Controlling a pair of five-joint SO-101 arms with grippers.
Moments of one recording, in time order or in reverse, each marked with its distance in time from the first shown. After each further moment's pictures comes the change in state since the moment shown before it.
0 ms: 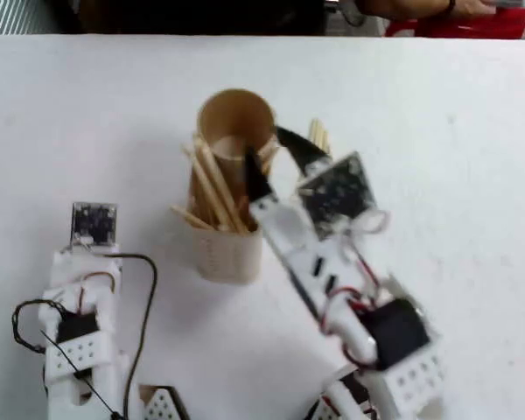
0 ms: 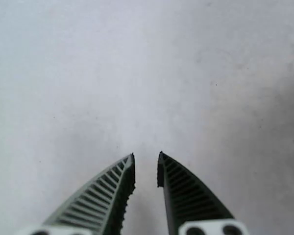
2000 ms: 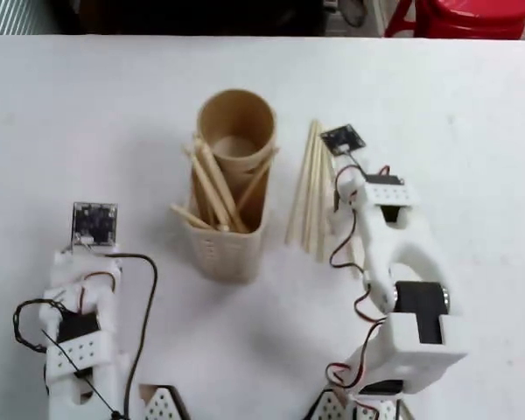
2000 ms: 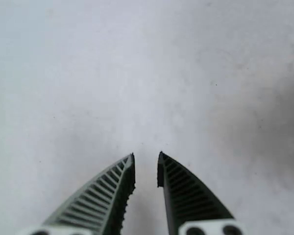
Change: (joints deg) left arm 0.0 0.0 0.0 0.0 0.0; right arm 28.8 74.6 -12.9 5.4 16.0
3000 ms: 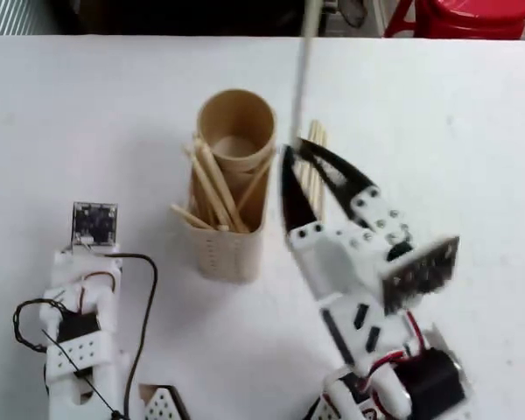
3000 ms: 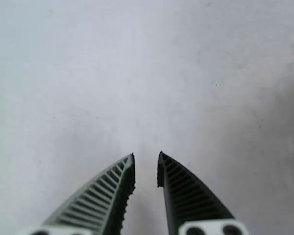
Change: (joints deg) left arm 0.0 0.0 0.0 0.0 0.0; right arm -31.8 -84.1 13.0 -16.8 -17.4
